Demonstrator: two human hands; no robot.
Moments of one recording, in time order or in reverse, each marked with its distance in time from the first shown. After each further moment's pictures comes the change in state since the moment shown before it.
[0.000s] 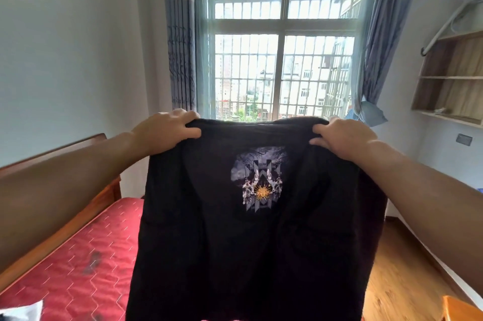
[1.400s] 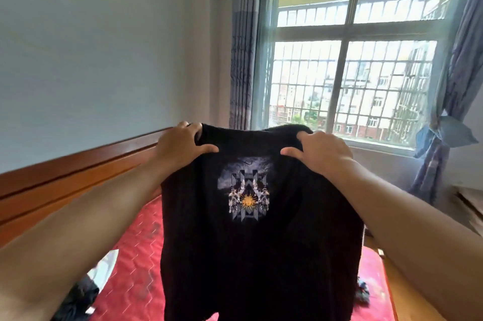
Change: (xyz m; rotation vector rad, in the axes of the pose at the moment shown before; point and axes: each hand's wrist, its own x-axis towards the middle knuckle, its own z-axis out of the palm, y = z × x) left_hand -0.081 0.058 -0.064 -0.339 -0.017 -0.905; right_hand 0.002 -0.100 -0.039 0.309 0.191 -0.120
